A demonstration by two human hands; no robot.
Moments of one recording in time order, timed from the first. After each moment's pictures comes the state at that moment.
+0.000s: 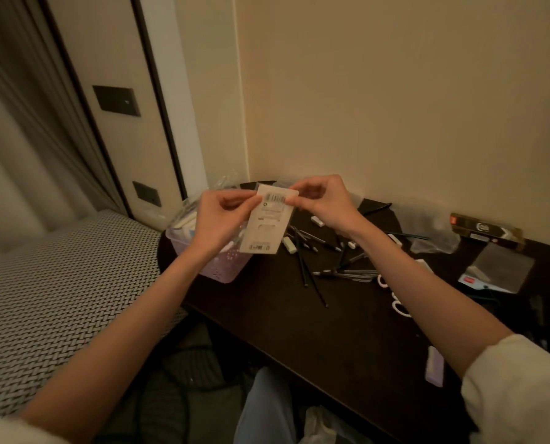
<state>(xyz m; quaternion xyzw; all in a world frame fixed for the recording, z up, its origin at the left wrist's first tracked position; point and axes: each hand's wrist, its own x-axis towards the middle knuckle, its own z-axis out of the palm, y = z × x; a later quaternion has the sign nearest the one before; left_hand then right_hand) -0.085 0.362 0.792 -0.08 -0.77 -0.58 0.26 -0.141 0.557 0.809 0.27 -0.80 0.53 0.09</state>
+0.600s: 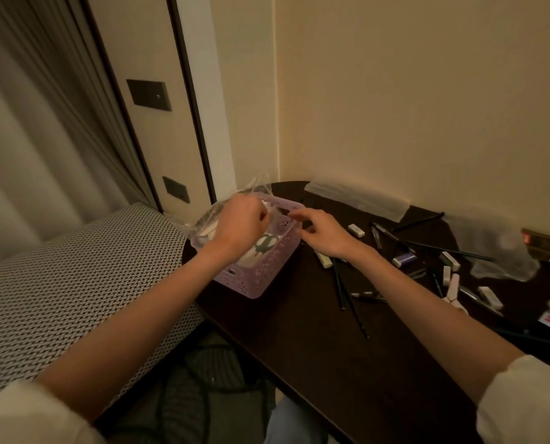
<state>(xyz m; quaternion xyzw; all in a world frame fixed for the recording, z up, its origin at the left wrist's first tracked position) -0.164 0.315 0.772 -0.03 -0.96 -0.09 0.26 -0.219 0.492 0.746 0.33 -0.88 0.35 0.00</state>
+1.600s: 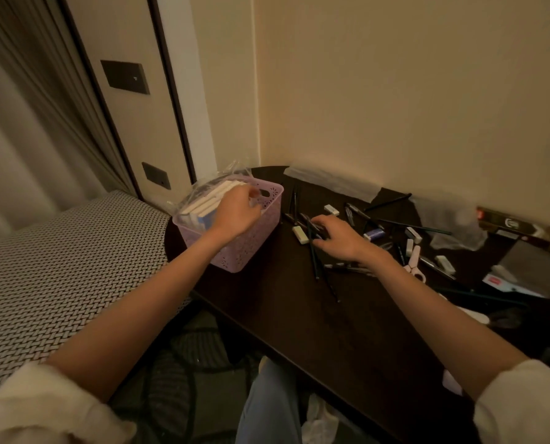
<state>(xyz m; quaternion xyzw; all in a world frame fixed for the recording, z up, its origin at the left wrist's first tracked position) -0.156 0.346 0.753 0.00 -0.94 -0.26 0.21 -0.183 0.564 0.725 0.23 -0.95 0.20 -0.04</state>
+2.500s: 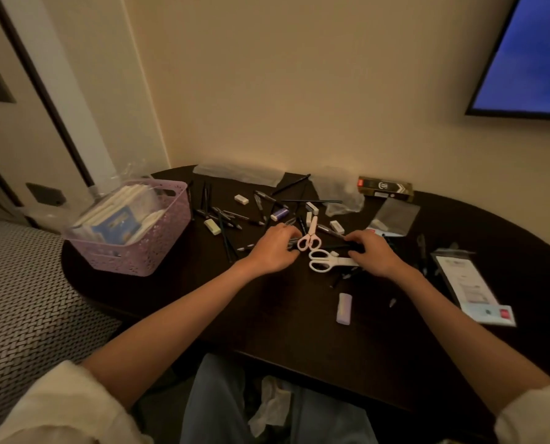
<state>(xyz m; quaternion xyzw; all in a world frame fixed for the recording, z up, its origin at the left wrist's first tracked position) -0.124 0.559 0.689 -0.28 -0.93 -0.23 0.02 -0.086 0.787 0.686 0.02 -0.98 0.22 0.04</state>
